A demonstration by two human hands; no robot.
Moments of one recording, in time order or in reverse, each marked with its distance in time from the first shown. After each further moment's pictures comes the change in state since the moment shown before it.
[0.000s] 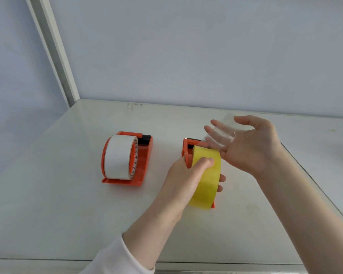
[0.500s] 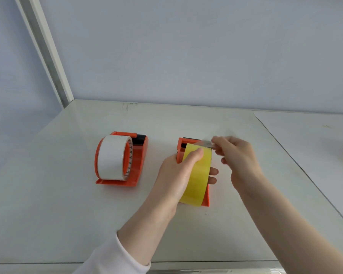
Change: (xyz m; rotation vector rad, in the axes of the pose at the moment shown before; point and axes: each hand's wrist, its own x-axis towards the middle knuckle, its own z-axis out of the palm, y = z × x) left_hand 0.006 0.000 0.000 -0.013 0.055 -0.010; right_hand 0.005 0.040 -0.007 -0.701 0.456 -0.409
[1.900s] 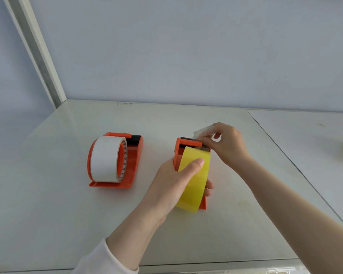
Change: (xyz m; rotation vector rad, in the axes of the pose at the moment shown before) left_hand -0.003 -0.008 -0.012 0.125 -0.137 0.086; right_hand 0.048 0.012 -0.006 -0.495 -0.179 -0.587
